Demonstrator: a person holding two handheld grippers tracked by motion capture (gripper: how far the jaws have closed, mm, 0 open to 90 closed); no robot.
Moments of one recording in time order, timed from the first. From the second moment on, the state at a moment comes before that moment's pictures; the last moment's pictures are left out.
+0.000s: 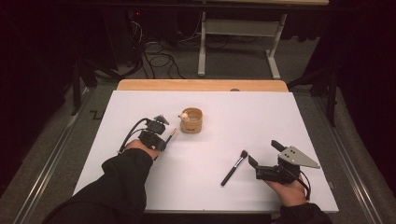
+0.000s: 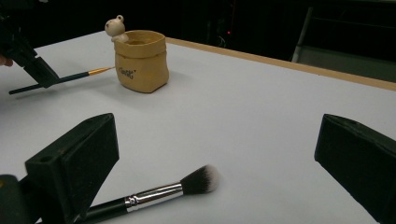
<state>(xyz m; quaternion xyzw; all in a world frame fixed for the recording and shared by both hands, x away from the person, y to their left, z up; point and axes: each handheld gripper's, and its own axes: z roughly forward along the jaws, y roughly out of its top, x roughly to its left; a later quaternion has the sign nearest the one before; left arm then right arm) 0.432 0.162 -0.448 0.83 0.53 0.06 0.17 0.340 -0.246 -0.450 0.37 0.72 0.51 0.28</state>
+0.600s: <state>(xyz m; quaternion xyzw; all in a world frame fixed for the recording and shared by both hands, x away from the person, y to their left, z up) 0.407 0.189 -0.453 0.80 0.52 0.09 0.29 0.340 -0.245 -0.449 0.36 0.73 0.51 0.29</state>
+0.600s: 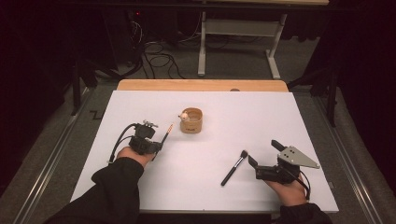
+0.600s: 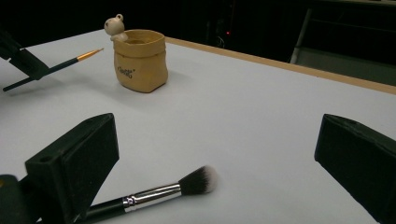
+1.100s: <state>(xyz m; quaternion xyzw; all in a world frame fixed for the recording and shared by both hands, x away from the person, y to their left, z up) 0.389 0.212 -0.468 0.75 0.53 0.11 0.38 0.338 -0.243 -0.448 0.36 0.73 0.51 0.29</state>
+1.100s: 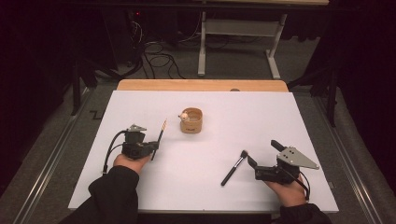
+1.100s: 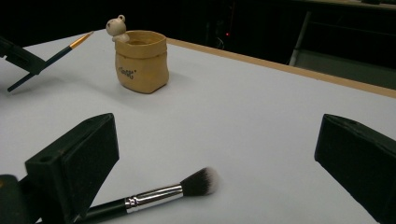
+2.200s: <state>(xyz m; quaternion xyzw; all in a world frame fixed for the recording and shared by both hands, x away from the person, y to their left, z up) 0.370 0.228 -0.462 0.69 0.47 0.17 0.52 0.335 -0.248 -0.448 0.37 0.71 0.51 0.31</state>
